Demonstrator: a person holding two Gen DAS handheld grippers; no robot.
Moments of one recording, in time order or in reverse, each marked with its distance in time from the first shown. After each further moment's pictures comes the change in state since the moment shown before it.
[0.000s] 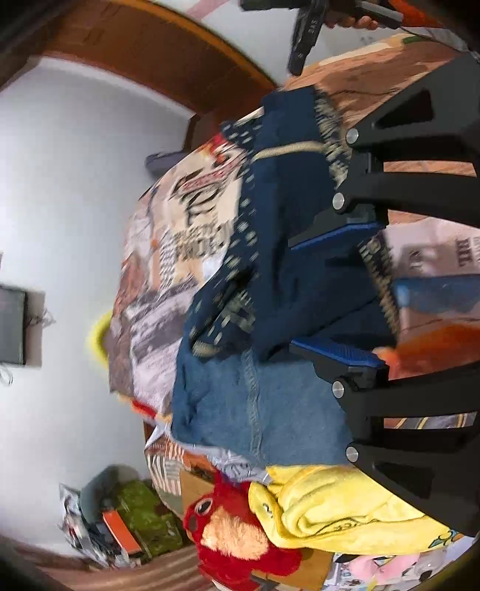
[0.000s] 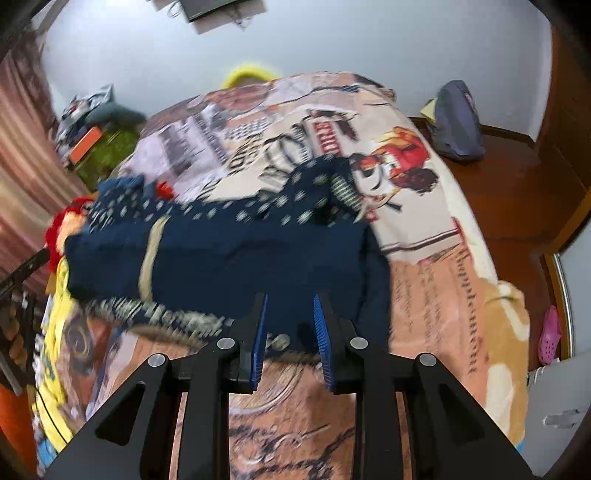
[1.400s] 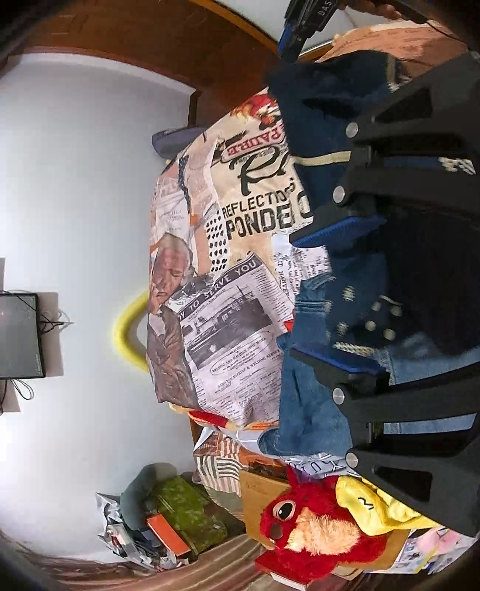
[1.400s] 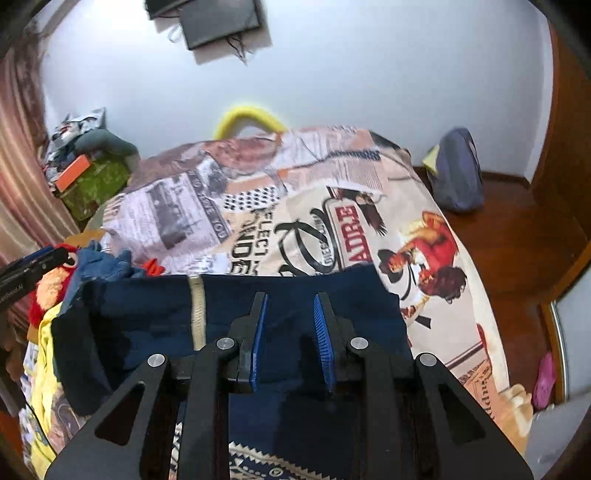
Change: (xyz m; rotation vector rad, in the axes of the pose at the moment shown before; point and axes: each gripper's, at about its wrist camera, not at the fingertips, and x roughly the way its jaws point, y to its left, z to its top) left arm 0.071 -0.003 0.134 0.068 -0.055 0.104; right arm 0.038 0.051 0.109 -0.030 -0.164 -0.074
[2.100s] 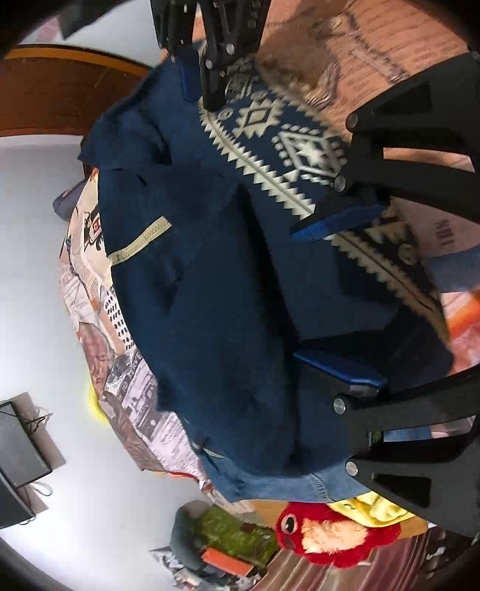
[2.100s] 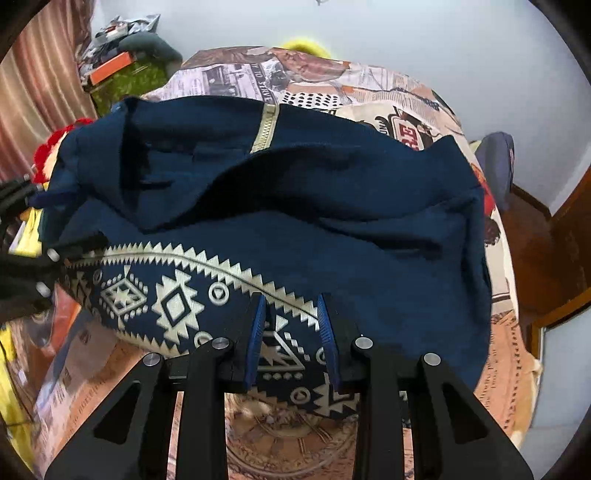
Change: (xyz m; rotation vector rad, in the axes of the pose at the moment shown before) left arm 0.014 -0.089 -0.130 0.376 0.154 0.014; right arm 0.033 0.040 -0.095 -0.237 0.205 0.015
